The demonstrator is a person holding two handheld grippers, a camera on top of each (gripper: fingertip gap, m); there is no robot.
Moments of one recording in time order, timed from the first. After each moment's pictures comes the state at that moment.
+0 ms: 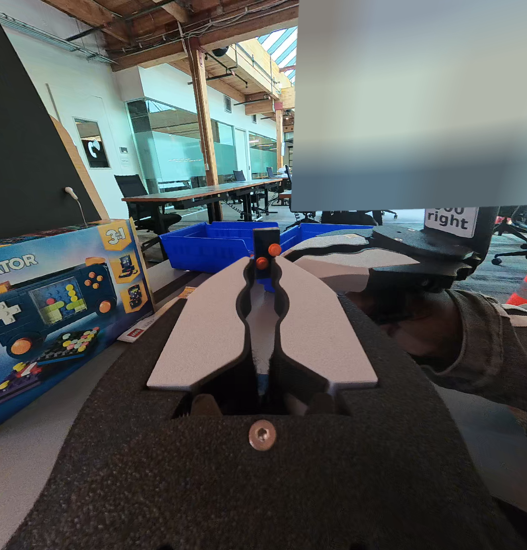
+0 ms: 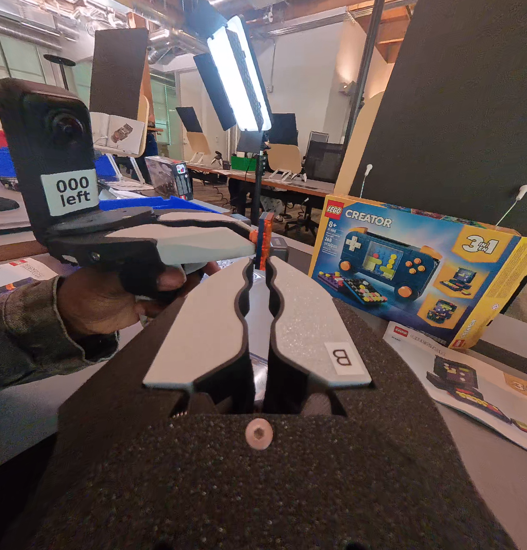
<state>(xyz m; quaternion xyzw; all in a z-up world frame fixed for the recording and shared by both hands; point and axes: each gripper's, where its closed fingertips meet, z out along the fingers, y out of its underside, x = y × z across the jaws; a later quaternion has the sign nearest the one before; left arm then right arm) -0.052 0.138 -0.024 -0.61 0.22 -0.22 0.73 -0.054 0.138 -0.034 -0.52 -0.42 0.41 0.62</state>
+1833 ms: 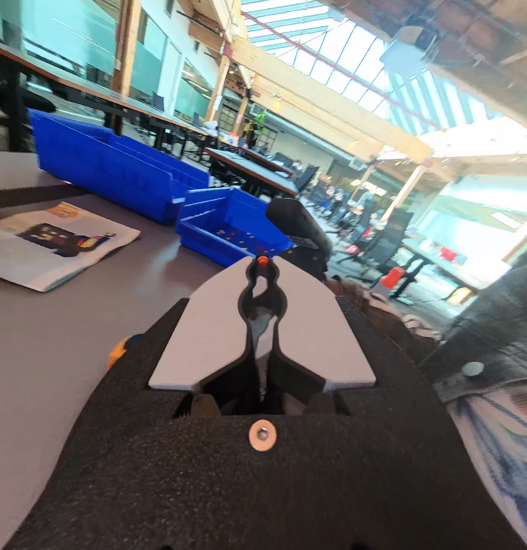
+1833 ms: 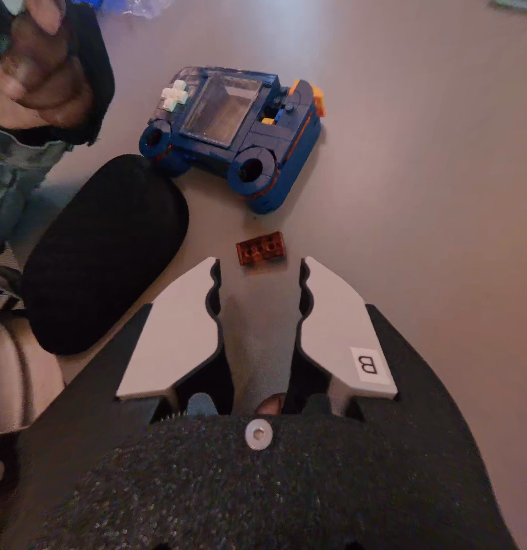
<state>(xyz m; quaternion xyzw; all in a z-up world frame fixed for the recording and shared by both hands) -0.029 0.148 -0.069 -0.65 0.16 -0.46 0.59 0.031 0.157 -0.210 -0.75 -0.52 0.37 0.19</state>
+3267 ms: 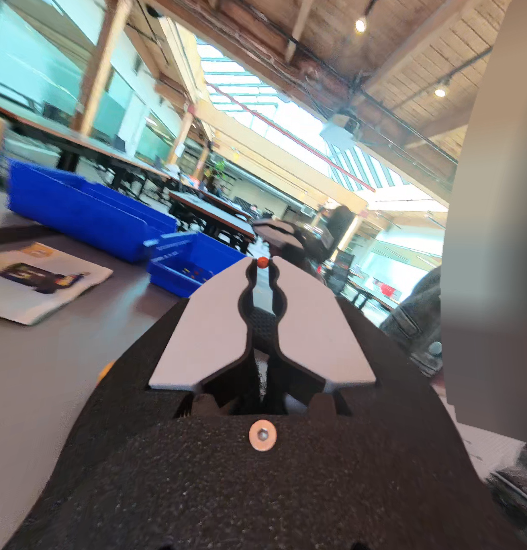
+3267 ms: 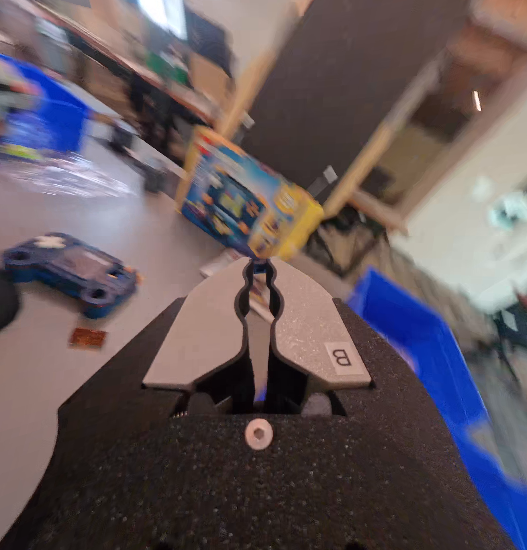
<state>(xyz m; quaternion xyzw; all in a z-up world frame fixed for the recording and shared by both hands) -0.083 0.114 -0.016 -0.58 0.13 -0.54 0.60 0.120 0.241 -0.012 -0.55 -0.48 0.18 0.66</state>
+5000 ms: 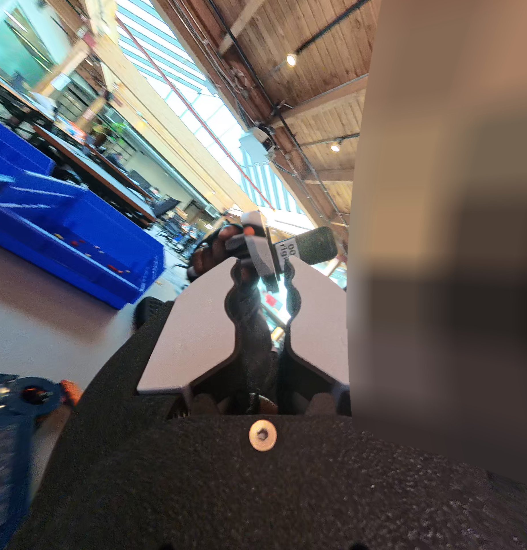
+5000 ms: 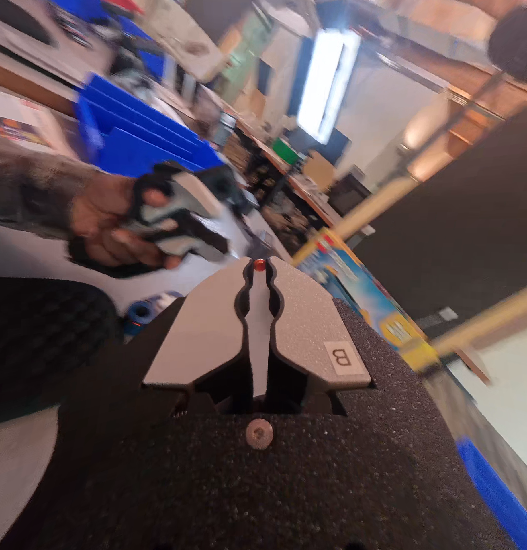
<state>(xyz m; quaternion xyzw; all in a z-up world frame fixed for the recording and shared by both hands) -0.035 0.110 -0.026 -0.51 0.10 -0.72 0.46 -0.013 0.135 -0.014 -0.36 -0.62 0.26 0.65</state>
